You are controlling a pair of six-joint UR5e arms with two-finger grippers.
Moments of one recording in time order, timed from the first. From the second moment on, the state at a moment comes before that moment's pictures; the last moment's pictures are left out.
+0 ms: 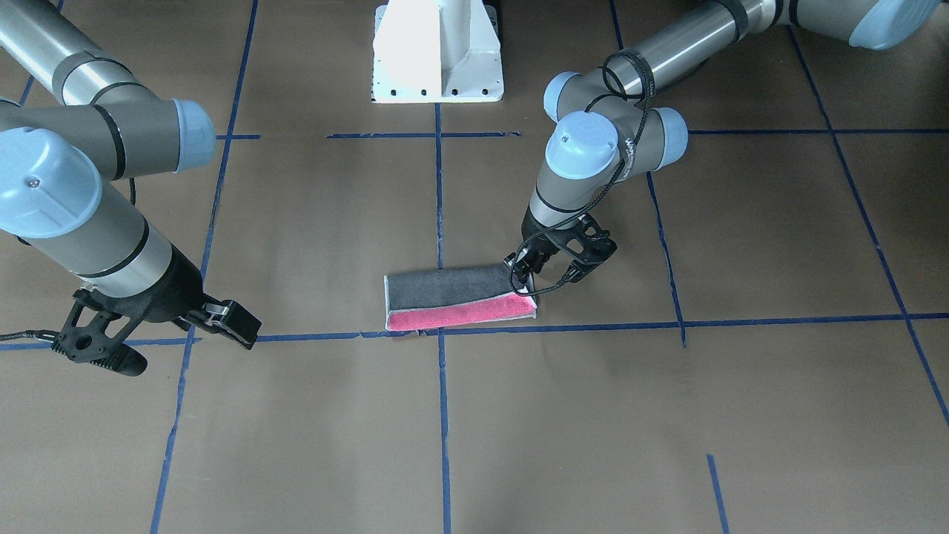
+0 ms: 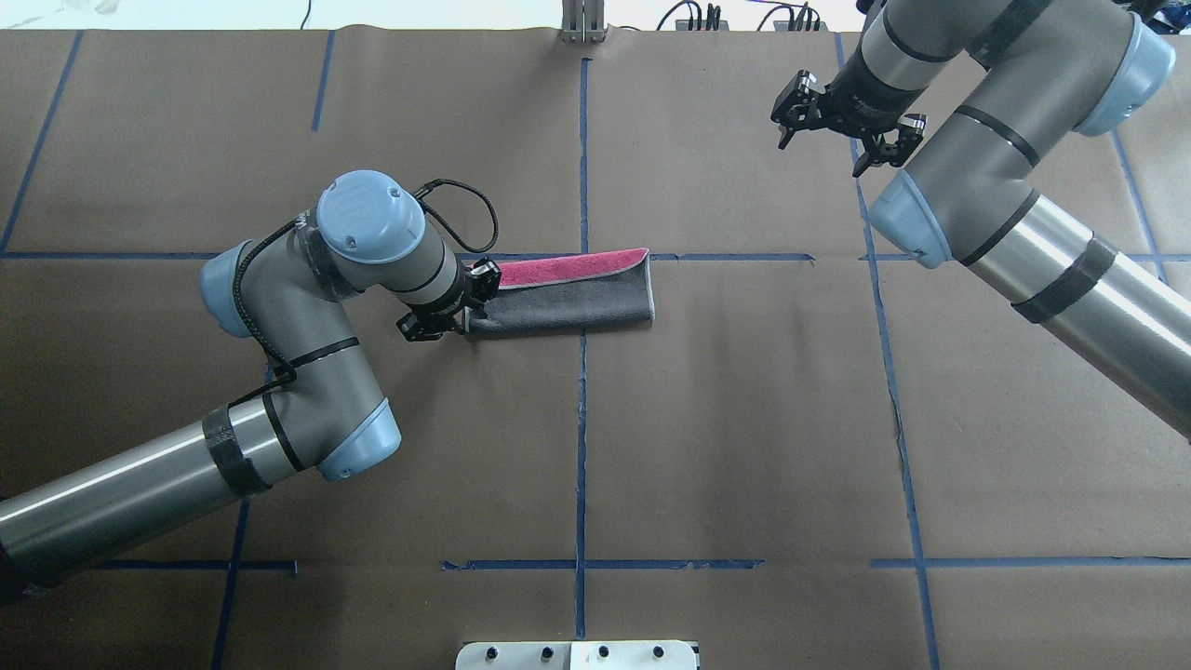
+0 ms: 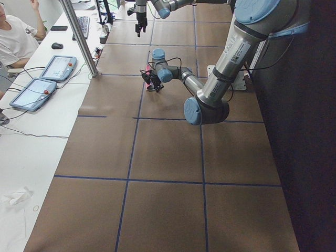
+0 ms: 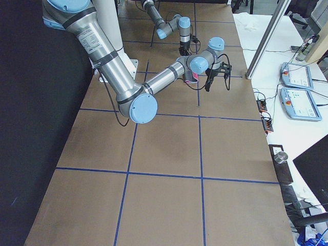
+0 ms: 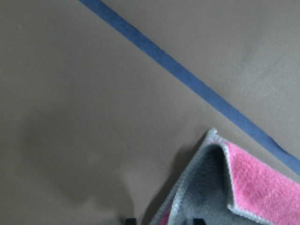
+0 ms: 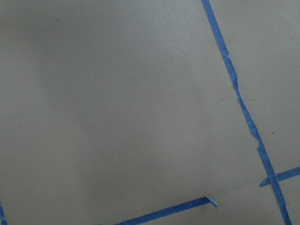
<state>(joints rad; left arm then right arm) -0.60 -2.22 -1.43 -1.91 -1.92 -1.82 0.98 -0.95 1.51 -1.46 2.17 1.21</state>
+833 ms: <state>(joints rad) -0.62 -2.25 -1.44 -1.90 -1.93 -1.83 0.99 -0.98 1.53 -1.46 2.18 1.18</state>
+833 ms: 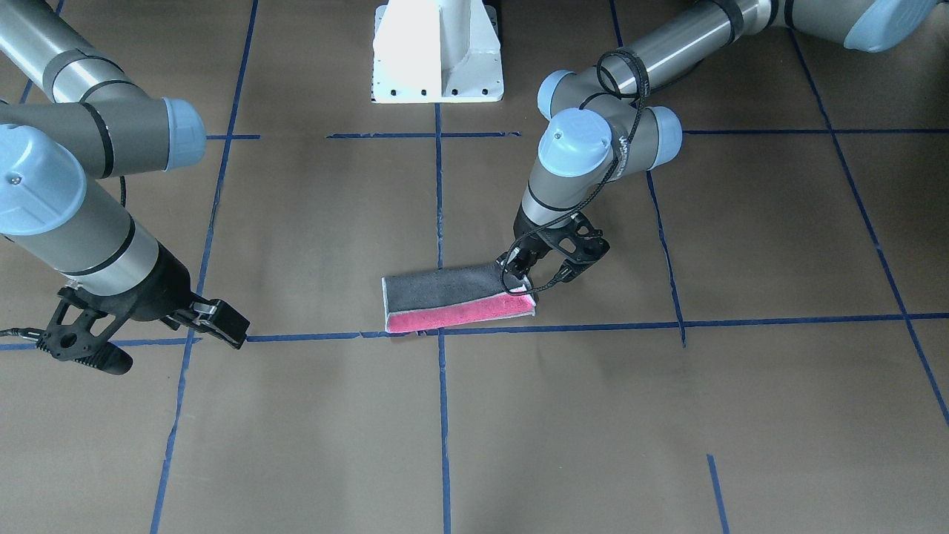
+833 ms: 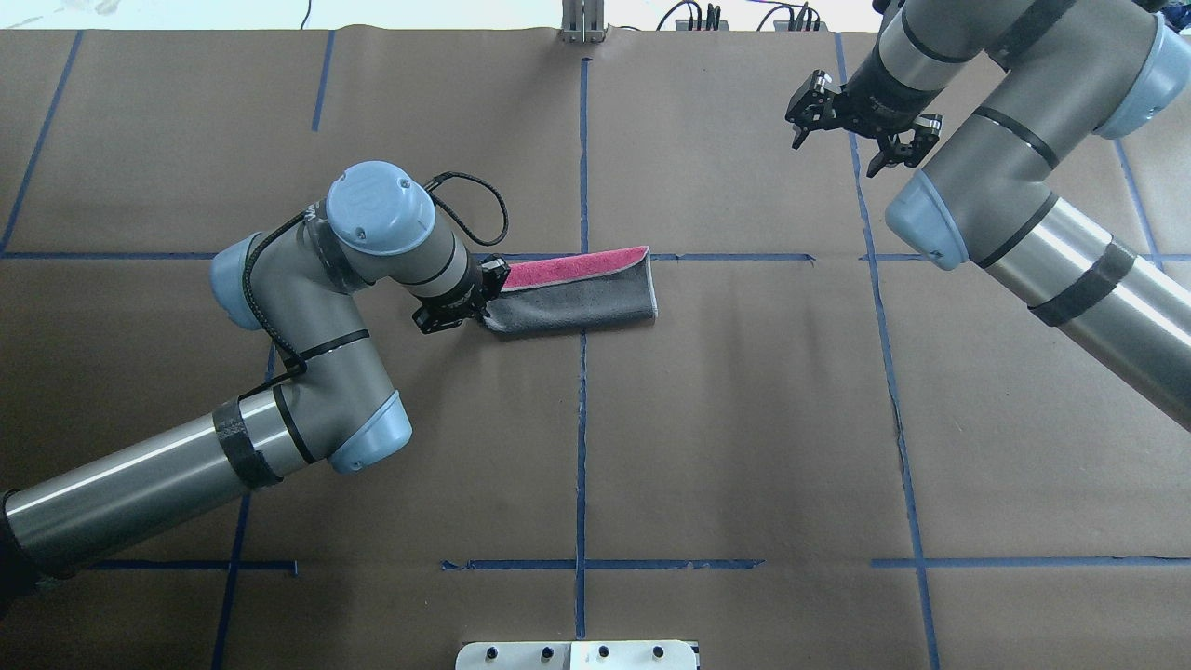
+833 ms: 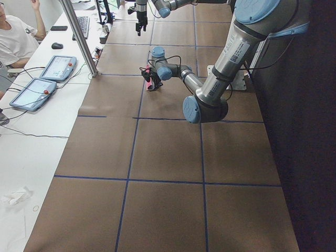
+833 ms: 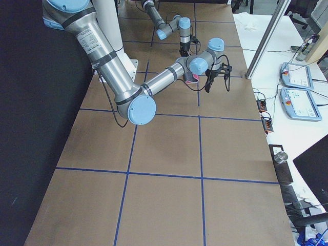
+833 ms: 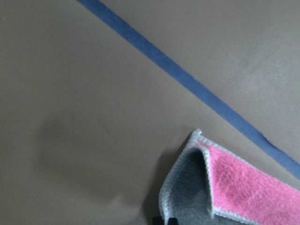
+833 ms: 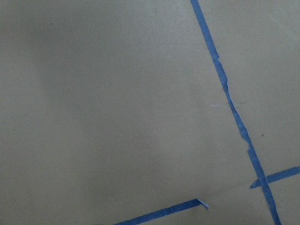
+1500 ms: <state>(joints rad) -0.68 -2.40 -1.42 -1.80 -1.99 -1.82 1.09 -1.11 1.60 -1.47 2.28 1.02</state>
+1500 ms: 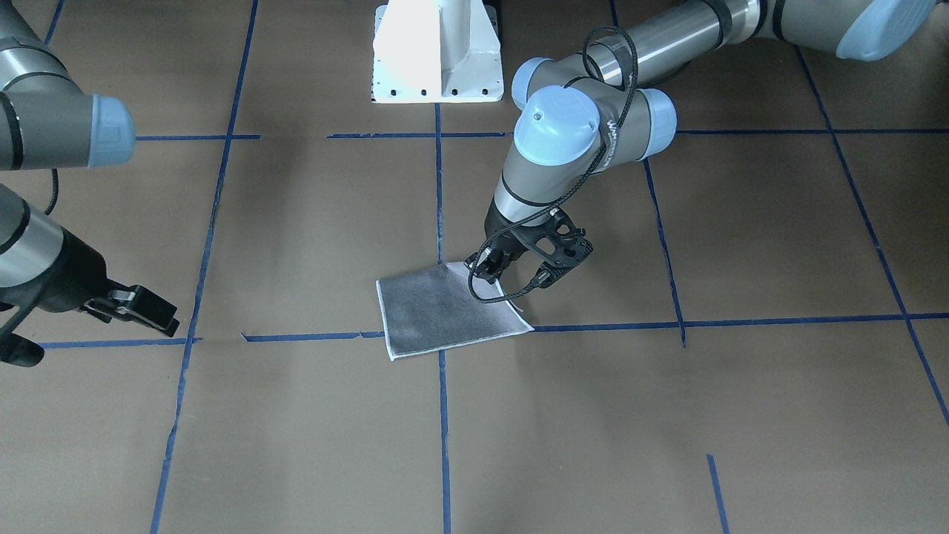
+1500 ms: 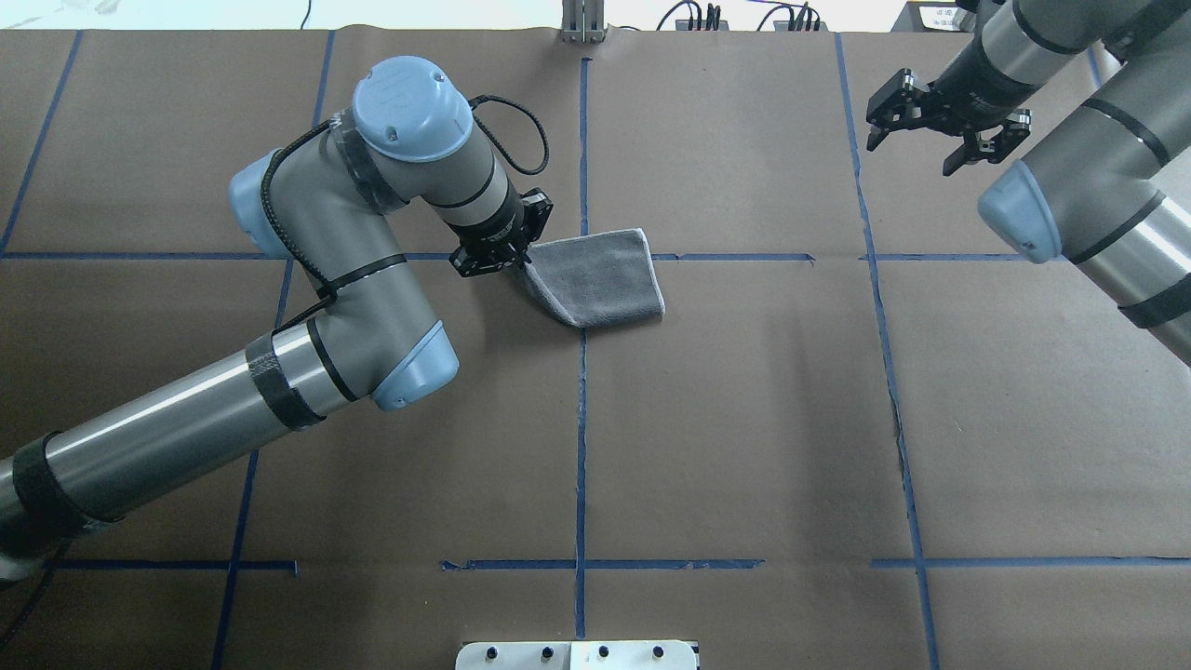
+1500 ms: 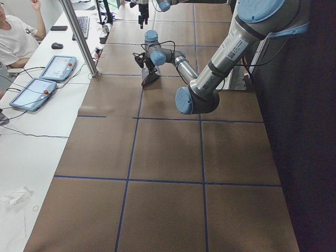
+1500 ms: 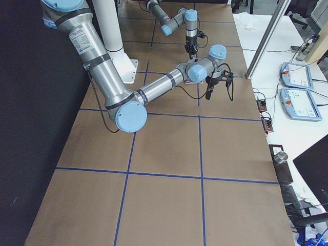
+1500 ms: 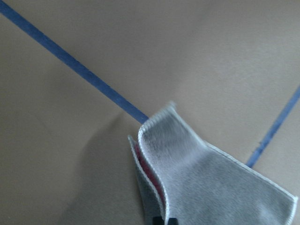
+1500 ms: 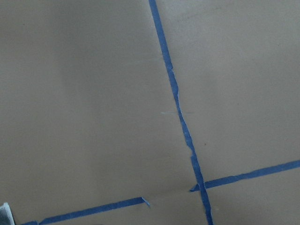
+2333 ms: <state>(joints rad) -0.56 -2.72 -1.00 -1.95 -1.87 -1.82 1.14 -1.29 1.74 -1.47 2.32 0.90</state>
